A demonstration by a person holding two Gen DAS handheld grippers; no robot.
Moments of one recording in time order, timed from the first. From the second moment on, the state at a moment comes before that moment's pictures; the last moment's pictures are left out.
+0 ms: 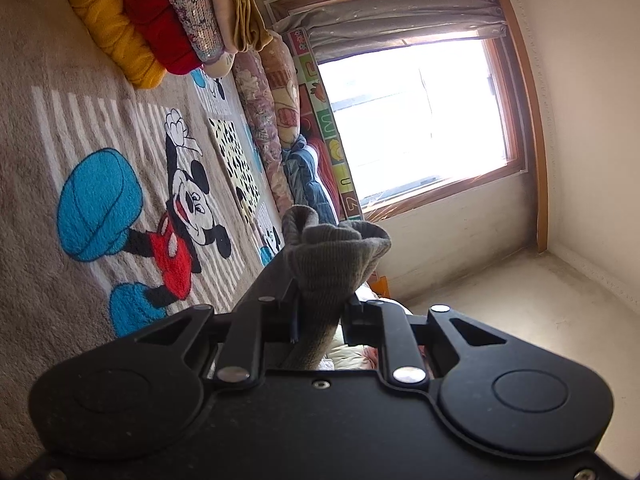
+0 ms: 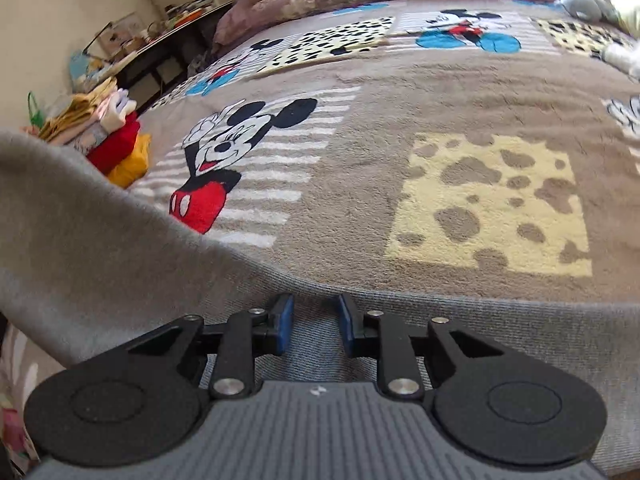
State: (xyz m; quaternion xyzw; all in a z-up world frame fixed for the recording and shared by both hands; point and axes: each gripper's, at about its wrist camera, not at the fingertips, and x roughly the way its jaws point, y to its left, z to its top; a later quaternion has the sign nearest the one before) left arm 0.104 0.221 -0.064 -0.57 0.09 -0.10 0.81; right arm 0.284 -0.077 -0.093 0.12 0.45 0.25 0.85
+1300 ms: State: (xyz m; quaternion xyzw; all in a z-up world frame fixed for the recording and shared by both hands) left arm 0.110 0.203 -0.060 -0.51 0.10 -0.09 0.85; right arm 0.149 -0.065 -0.082 -0.13 0.26 0.30 0.91
